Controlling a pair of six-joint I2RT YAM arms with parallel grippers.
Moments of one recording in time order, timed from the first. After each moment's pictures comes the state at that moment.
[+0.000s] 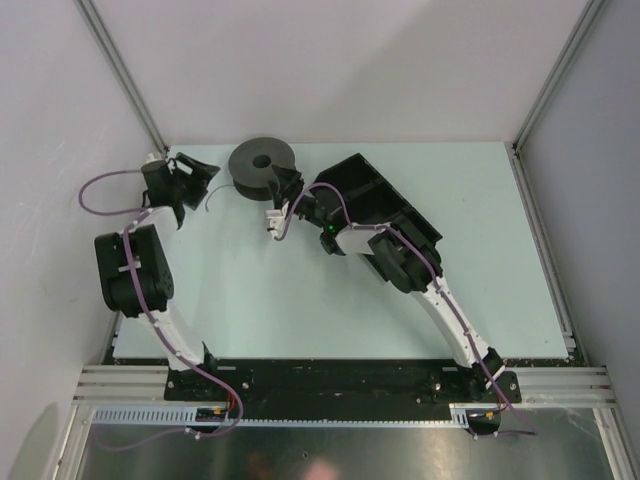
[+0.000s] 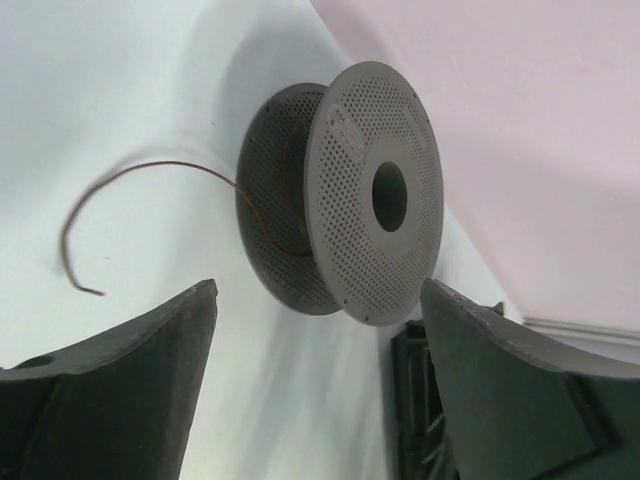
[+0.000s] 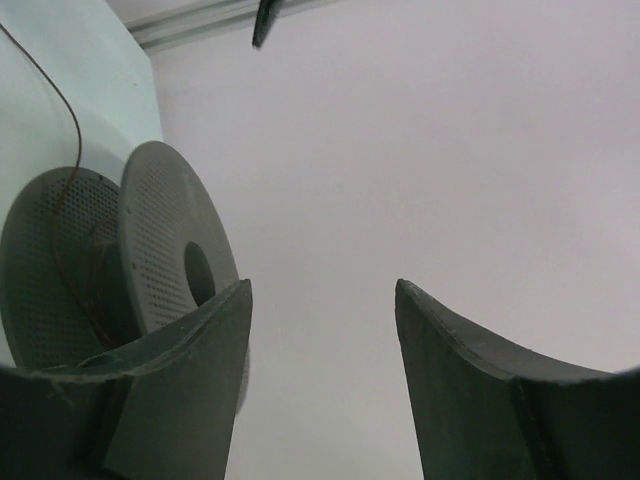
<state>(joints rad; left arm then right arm) 0.23 1.84 1.14 0.26 0.32 -0.89 0.73 2.58 1.77 1.07 -0.36 -1.32</state>
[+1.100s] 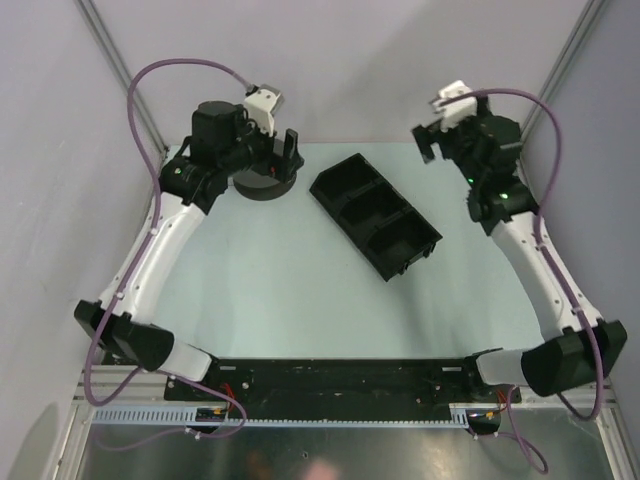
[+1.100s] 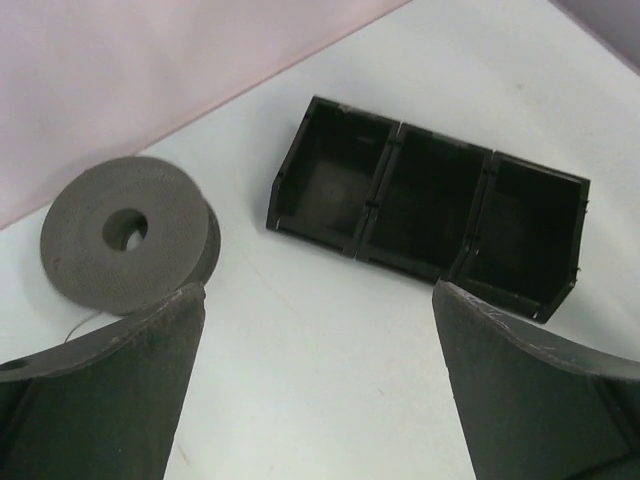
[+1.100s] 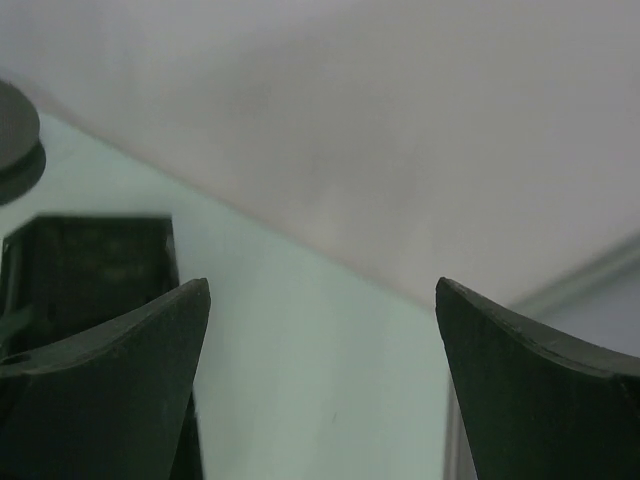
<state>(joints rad) -0.40 1.48 1.73 -0.61 0.21 0.08 0.31 1.36 1.43 -0.02 0.00 -0.48</state>
